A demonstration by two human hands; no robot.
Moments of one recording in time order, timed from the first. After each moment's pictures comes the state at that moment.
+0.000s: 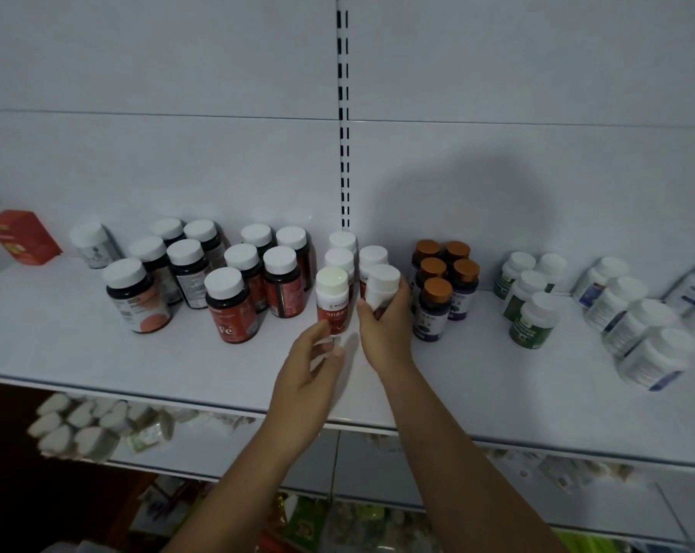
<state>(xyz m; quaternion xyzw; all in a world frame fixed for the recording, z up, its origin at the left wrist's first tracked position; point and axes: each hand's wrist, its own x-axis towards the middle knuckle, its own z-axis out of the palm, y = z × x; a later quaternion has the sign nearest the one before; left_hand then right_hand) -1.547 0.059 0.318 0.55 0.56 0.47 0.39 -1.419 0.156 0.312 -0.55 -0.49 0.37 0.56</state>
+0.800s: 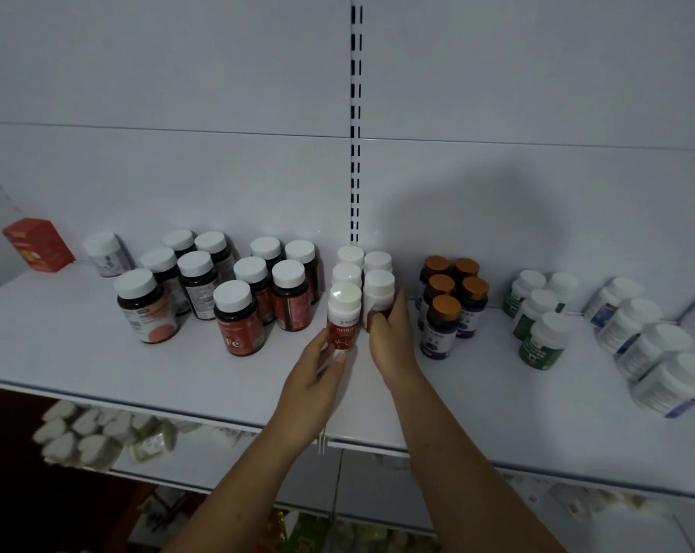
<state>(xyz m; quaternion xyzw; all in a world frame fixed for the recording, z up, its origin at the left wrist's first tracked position) -1.555 0.089 0.301 0.55 0.56 0.46 0.41 -1.420 0.182 0.307 -0.58 -0.48 0.43 0.50</state>
